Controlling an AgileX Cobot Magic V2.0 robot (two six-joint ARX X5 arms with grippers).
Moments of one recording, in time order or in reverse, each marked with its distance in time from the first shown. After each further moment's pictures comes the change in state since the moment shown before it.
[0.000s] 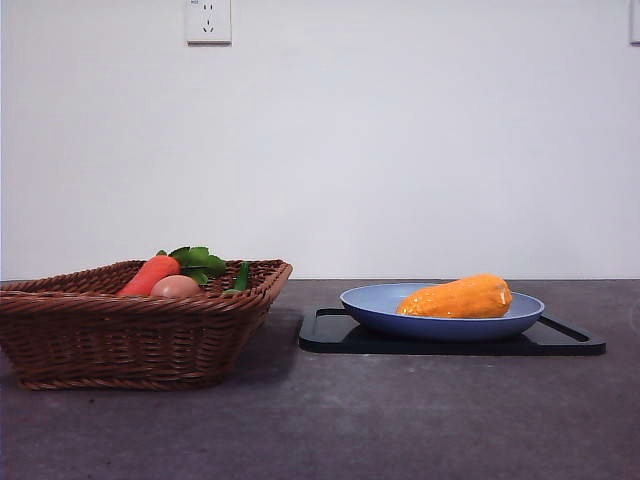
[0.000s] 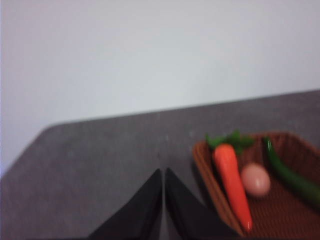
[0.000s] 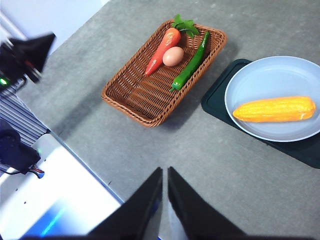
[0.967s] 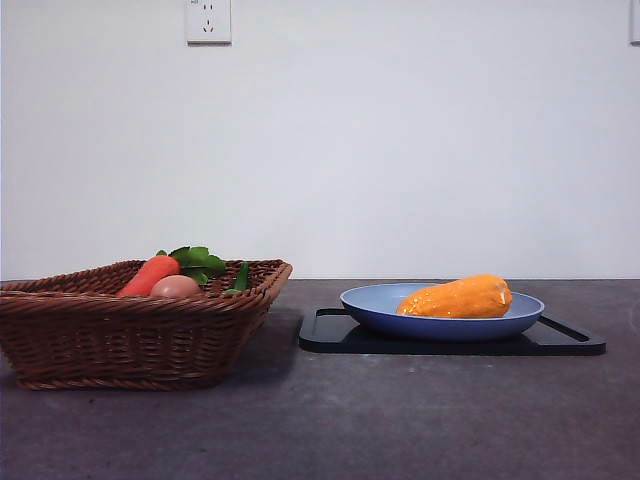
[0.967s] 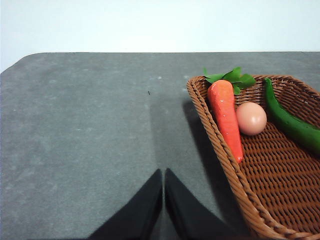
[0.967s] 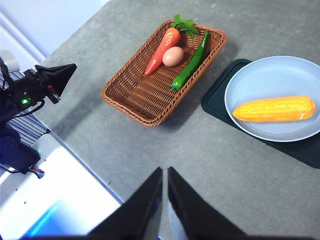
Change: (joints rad) left arm 0.000 -0.148 -0.153 -0.145 -0.001 -0.090; right arm 0.000 0.000 0.000 0.000 0.000 0.000
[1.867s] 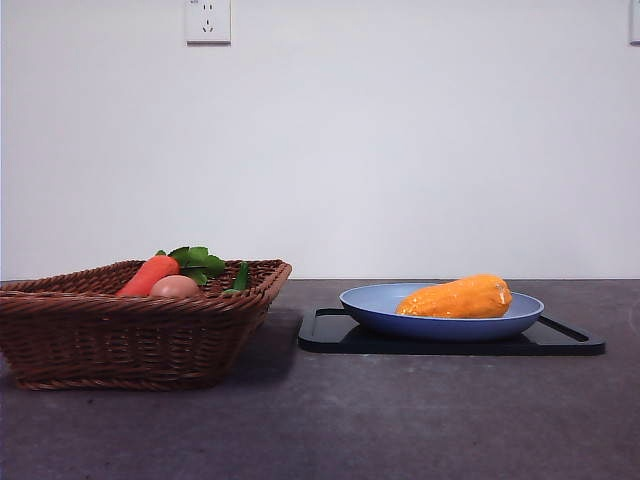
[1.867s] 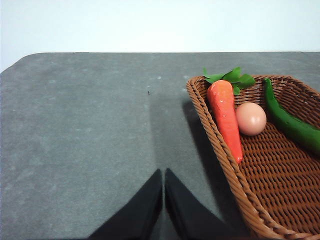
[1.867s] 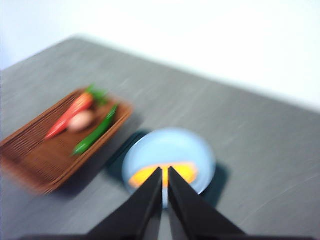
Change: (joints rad) left arm 0.000 0.000 0.000 0.000 0.000 0.000; right arm -0.187 -0.171 -0.136 0.307 0.158 -0.140
